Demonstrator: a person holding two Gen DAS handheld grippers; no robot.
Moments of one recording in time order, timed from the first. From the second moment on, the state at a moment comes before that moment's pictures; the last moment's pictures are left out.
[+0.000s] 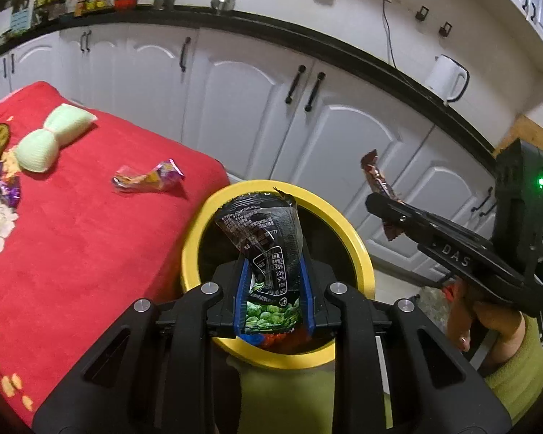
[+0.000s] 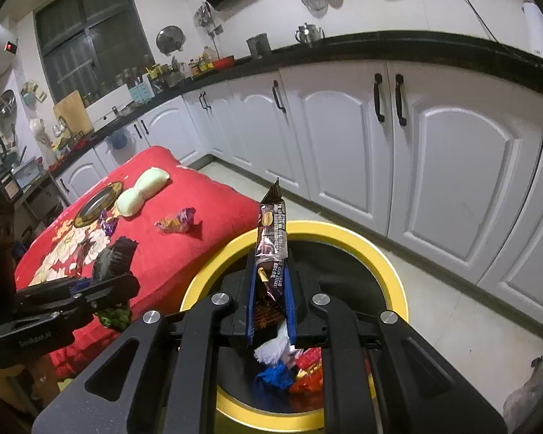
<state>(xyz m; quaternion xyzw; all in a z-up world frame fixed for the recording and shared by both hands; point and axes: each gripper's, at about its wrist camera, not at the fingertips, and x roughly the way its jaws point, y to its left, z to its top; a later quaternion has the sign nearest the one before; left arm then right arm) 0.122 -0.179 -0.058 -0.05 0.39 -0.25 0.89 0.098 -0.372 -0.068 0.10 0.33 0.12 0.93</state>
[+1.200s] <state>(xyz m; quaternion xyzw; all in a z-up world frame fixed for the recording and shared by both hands) 0.143 -0.203 -0.100 -0.06 0.43 -0.26 0.86 0.102 -0.403 -0.080 0.14 0.34 0.11 0.92</state>
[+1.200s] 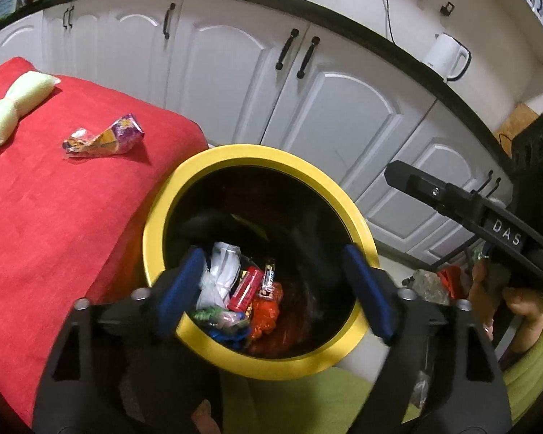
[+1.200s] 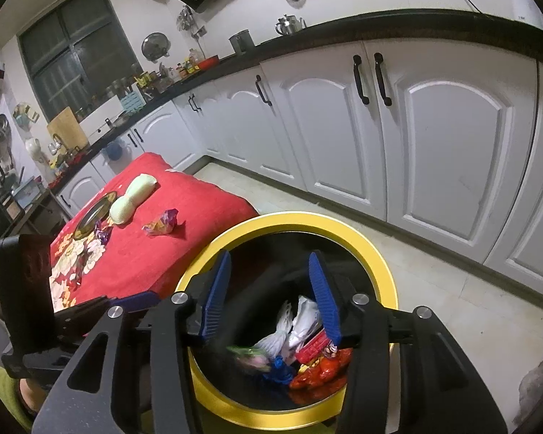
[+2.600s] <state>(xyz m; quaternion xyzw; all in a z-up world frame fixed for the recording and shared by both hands) 0.092 -0.073 -0.018 -0.06 0.26 -0.08 0.96 0.098 -0.282 -0.027 0.05 0.31 0.18 0.93</state>
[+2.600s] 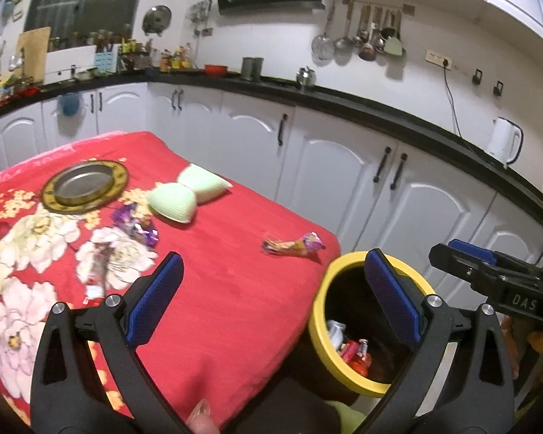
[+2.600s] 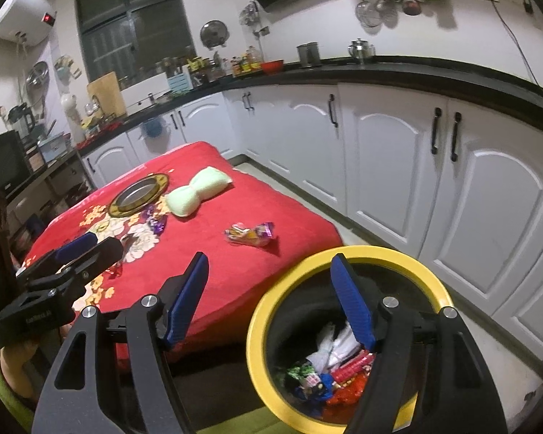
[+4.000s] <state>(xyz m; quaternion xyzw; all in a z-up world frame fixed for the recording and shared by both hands) 0.156 0.065 -0.077 -0.14 0.34 0.07 0.93 0.244 -0.202 -0.116 -0.01 0.40 0.19 0.90</state>
